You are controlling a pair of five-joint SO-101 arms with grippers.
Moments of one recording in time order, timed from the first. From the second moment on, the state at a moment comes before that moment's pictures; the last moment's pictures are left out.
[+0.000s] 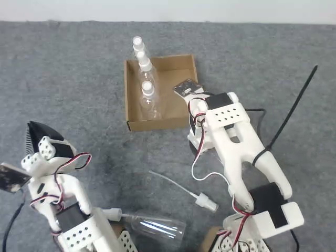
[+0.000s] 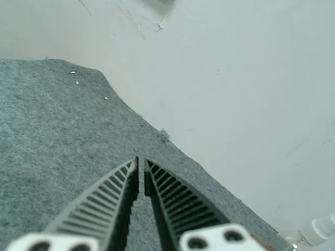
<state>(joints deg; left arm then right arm) -35.5 -103.5 97.2 24.4 34.0 -22.5 -1.6 19.0 80.5 13.8</state>
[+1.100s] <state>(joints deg) -35.5 -103.5 97.2 24.4 34.0 -18.7 -12.9 25.0 79.5 12.2</state>
